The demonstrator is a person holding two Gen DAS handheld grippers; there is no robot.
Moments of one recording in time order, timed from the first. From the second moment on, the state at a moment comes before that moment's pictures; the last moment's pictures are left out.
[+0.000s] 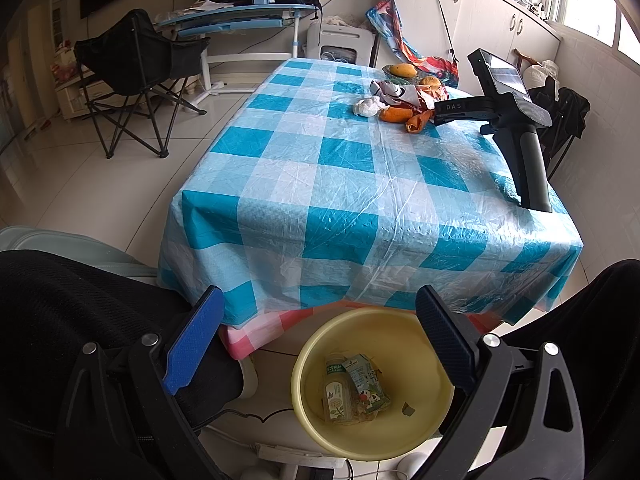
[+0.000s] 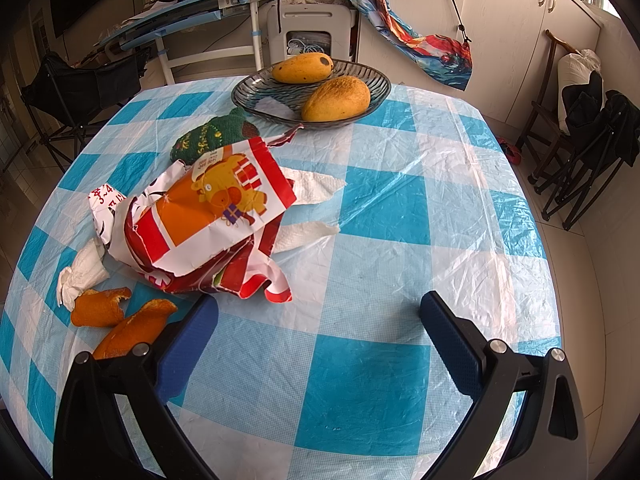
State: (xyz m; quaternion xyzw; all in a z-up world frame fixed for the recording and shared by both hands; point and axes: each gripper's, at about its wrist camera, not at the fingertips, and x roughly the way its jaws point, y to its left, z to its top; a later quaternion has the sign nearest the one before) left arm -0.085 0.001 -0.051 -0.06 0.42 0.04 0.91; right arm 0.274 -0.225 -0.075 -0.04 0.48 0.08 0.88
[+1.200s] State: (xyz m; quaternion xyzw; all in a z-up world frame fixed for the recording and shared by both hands) left arm -0.092 0.015 -0.037 -0.10 0.38 0.06 0.92; right arm 0.274 -0.225 -0.076 -0.04 0.48 0.08 0.88
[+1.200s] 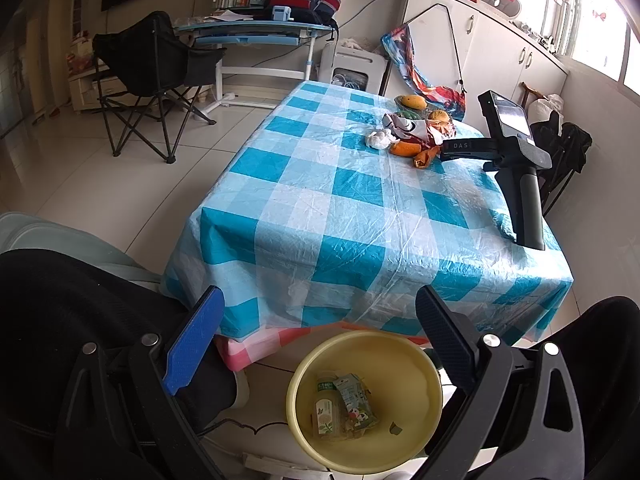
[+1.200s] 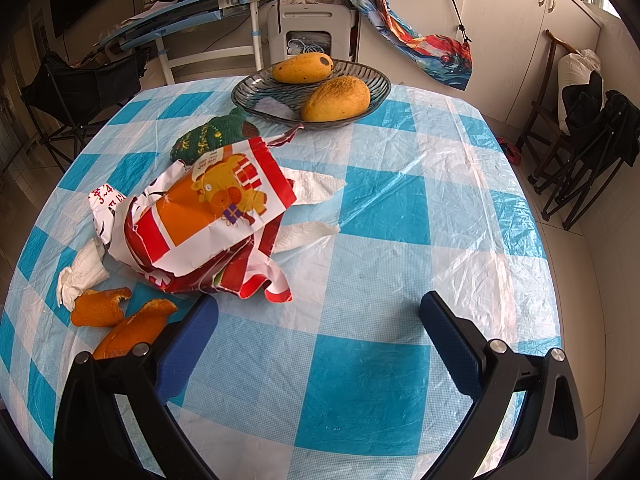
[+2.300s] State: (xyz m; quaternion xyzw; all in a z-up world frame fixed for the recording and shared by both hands) left arm -0.062 0.003 -0.038 -0.07 0.39 0.06 0.92; right arm 0.274 -0.225 -0.076 -0.04 0.48 0.08 0.88
